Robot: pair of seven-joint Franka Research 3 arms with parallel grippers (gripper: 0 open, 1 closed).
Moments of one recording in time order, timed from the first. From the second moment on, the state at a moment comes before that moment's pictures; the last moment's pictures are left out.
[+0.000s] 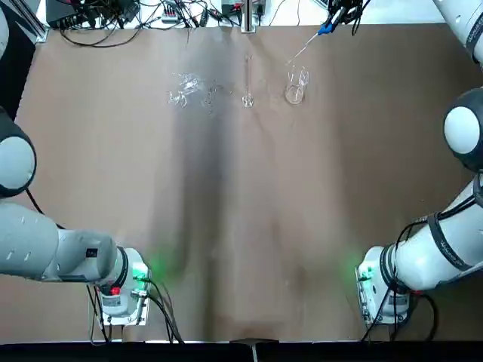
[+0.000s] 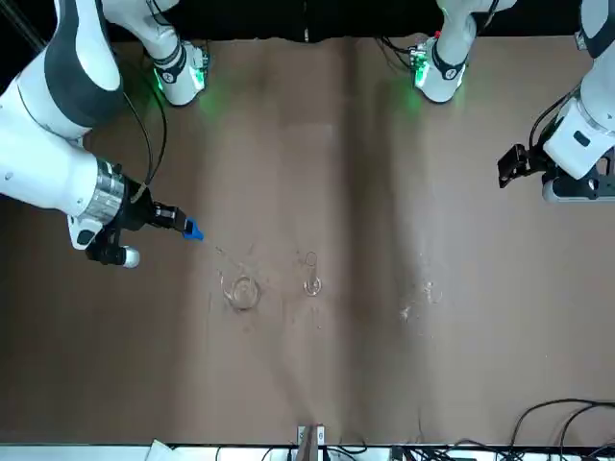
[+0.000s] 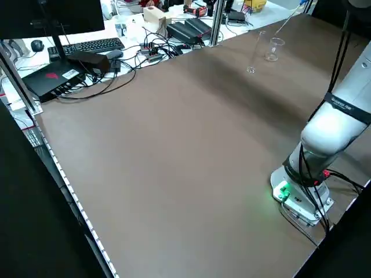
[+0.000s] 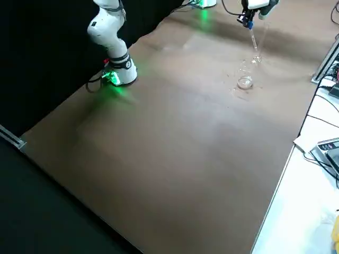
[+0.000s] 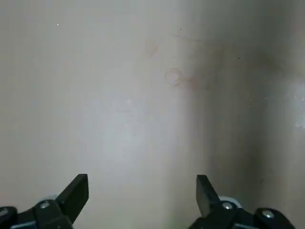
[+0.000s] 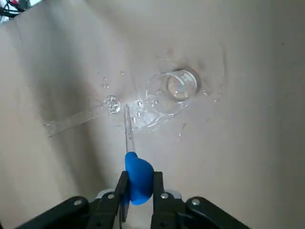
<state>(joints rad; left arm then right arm) -0.03 0.01 -0.10 -1.63 0.03 1.62 -0.11 0.27 0.25 -0.07 -1.51 0.47 1.75 0.30</state>
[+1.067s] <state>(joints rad) -0.03 0.01 -0.10 -1.63 0.03 1.62 -0.11 0.32 0.24 -0.06 -1.49 0.61 1.75 0.43</state>
